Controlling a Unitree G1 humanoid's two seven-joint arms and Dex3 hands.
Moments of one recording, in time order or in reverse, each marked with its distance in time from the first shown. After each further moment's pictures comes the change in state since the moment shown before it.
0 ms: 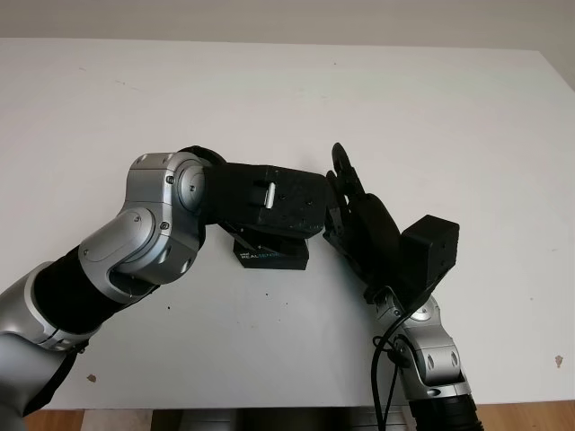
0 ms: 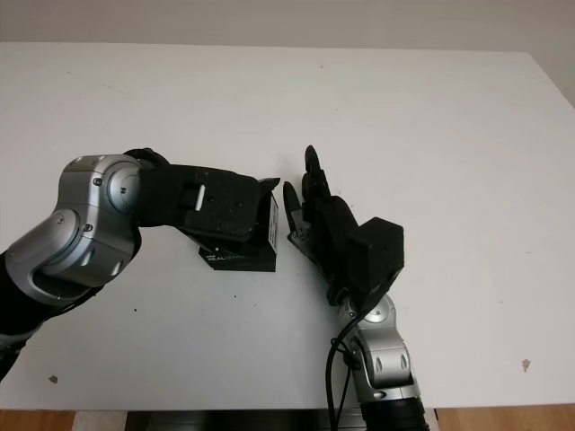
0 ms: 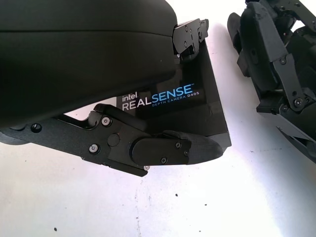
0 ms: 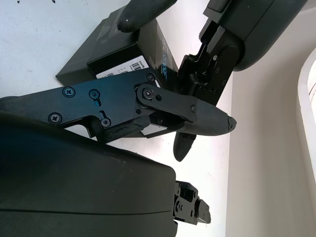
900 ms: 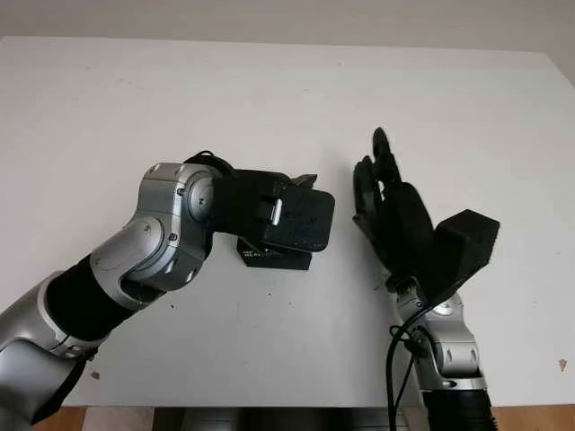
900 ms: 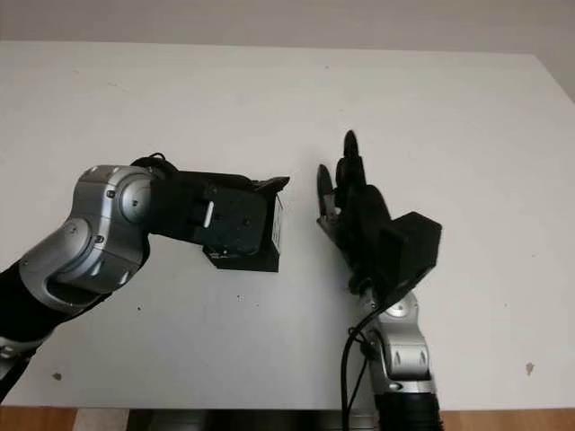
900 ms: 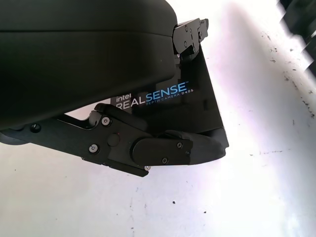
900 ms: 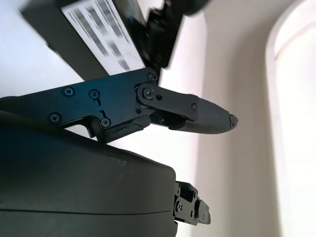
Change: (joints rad) left arm 0.050 -0.047 0.004 0.017 0.045 -0.086 0.048; right arm -0.051 -0.042 -0.146 -0.009 0.033 -0.078 -0.046
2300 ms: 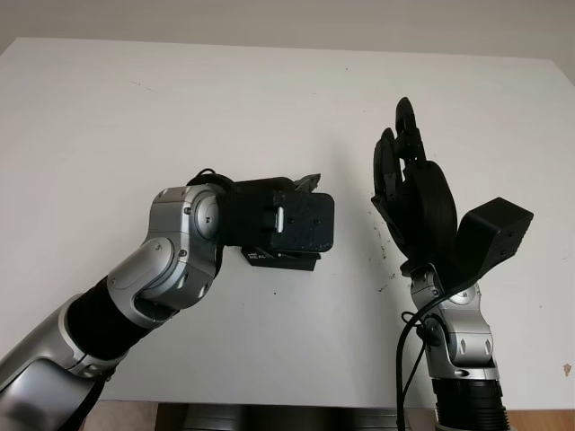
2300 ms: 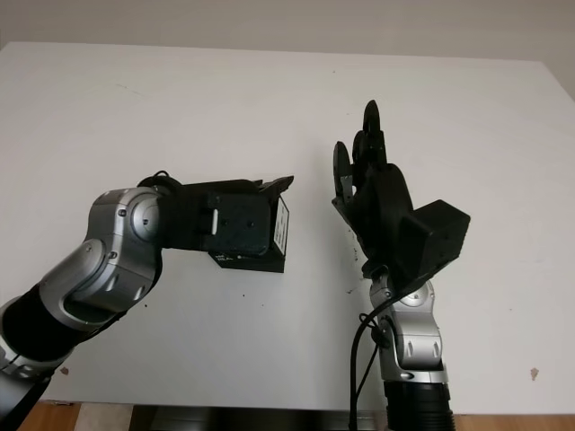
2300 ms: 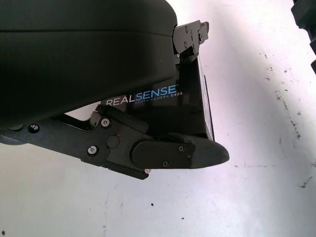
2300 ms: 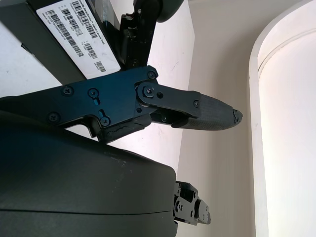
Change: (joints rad) left arm 0.115 -0.068 0.035 -0.013 0.006 -0.019 0.139; right arm -0.018 -0.010 -0.007 -0.021 0.004 -0.002 0.012
